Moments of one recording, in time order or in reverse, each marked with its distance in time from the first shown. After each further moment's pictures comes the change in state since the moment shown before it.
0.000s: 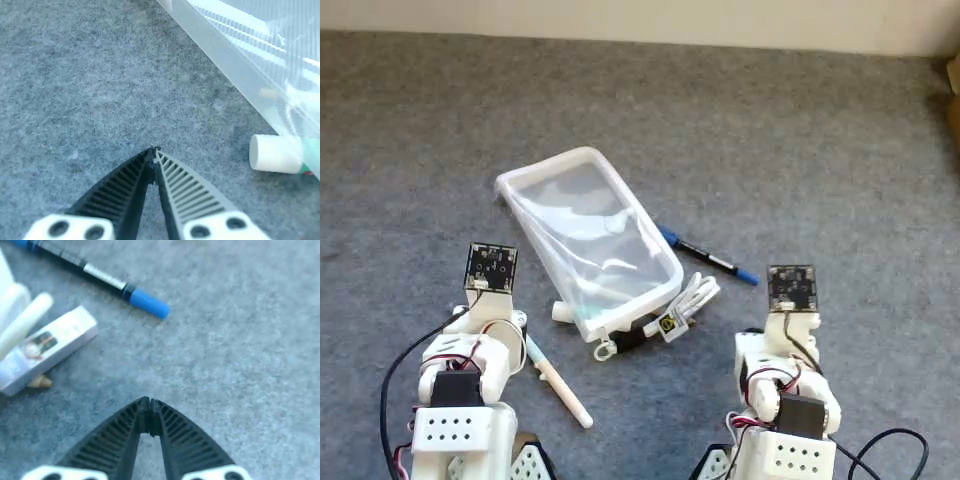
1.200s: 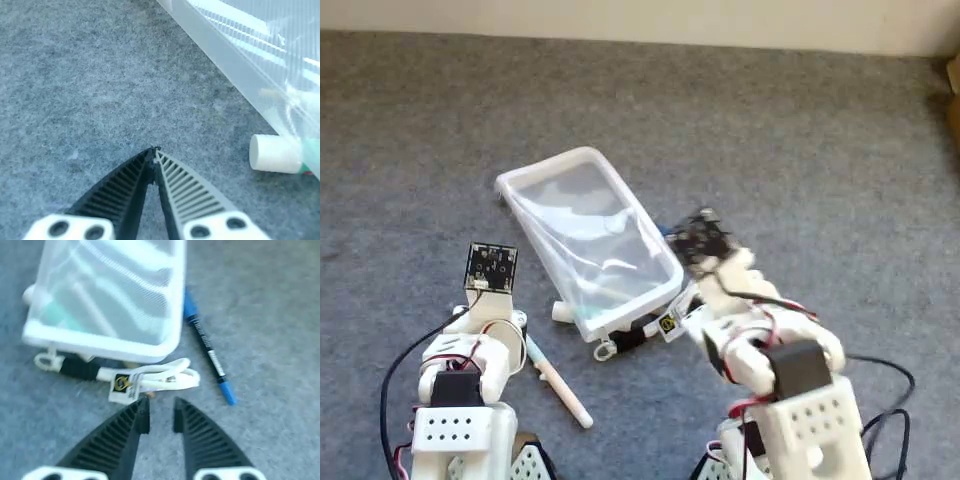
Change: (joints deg) left arm 0.0 0.0 0.0 0.0 0.0; right arm -30.5 41.8 -44.4 9.1 13.7
